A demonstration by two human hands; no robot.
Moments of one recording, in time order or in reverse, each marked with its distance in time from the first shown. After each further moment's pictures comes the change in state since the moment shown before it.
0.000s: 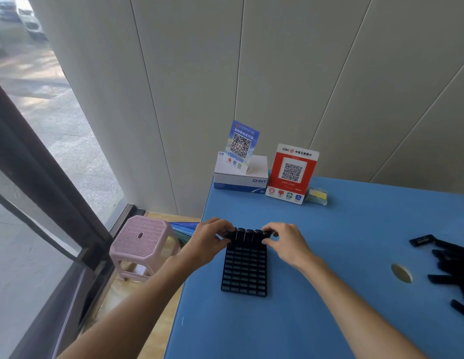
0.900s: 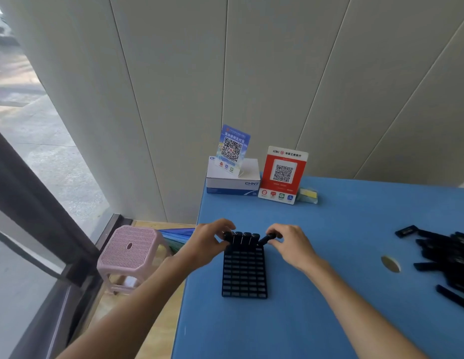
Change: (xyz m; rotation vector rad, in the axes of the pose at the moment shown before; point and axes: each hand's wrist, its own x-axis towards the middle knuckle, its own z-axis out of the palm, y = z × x) left_hand 0.009 0.000 -0.013 -0.047 -0.102 0.057; right_hand -0.012 0.002 -0.007 -0.038 0.087 0.024
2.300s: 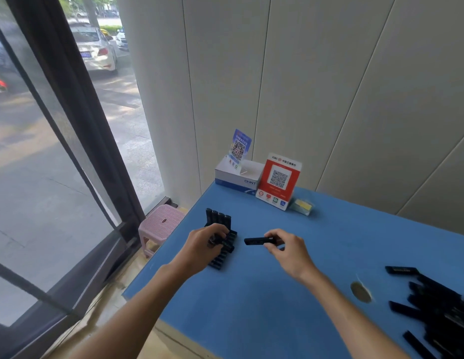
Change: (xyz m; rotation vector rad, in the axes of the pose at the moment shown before) left_hand -0.053 0.153 0.101 0.159 0.334 -0.339; right_hand -0.063 0.086 -0.093 0.337 -0.149 -0.276
